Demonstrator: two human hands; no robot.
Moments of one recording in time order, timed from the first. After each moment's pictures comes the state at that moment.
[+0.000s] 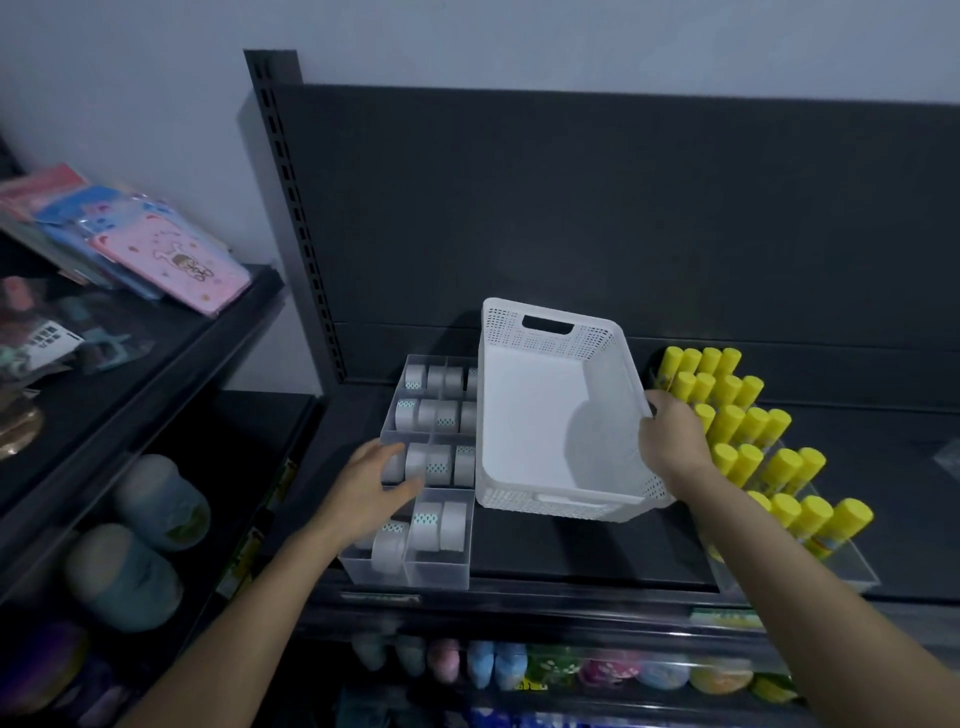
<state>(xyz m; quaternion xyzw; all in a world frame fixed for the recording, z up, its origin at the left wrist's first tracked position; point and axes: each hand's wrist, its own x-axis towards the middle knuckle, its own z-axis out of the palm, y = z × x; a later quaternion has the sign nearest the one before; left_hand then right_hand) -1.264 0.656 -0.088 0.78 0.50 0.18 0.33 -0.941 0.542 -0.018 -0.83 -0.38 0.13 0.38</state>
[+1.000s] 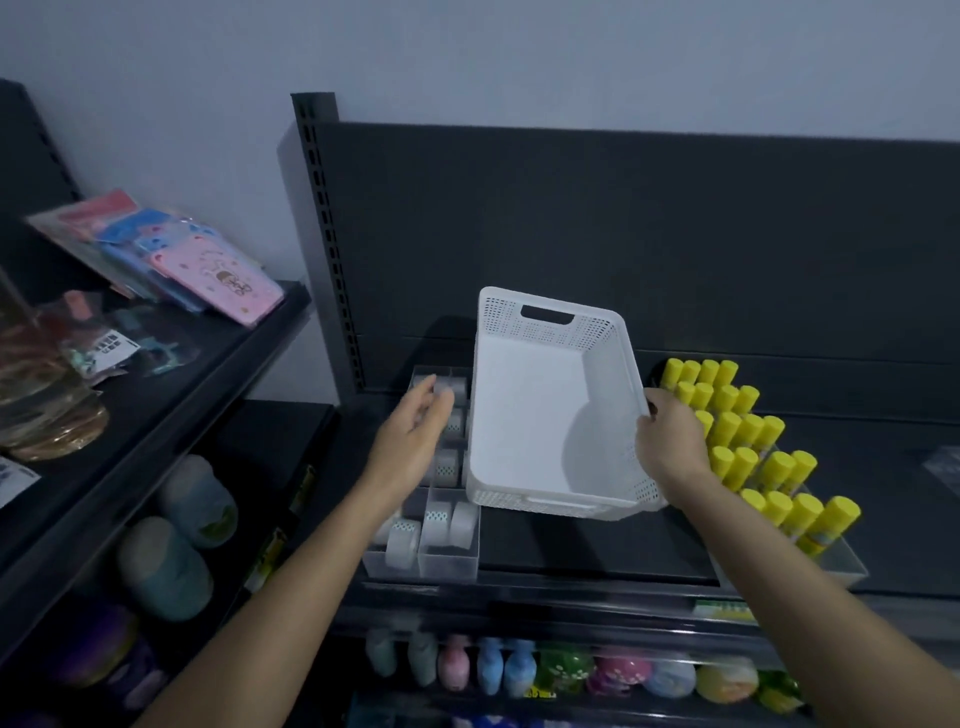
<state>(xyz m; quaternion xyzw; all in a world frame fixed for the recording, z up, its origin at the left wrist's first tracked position) -1.239 0.612 0.004 0.66 0.42 0.37 0.49 -0.977 0.524 0.006 -0.81 -0.39 0.10 0.42</state>
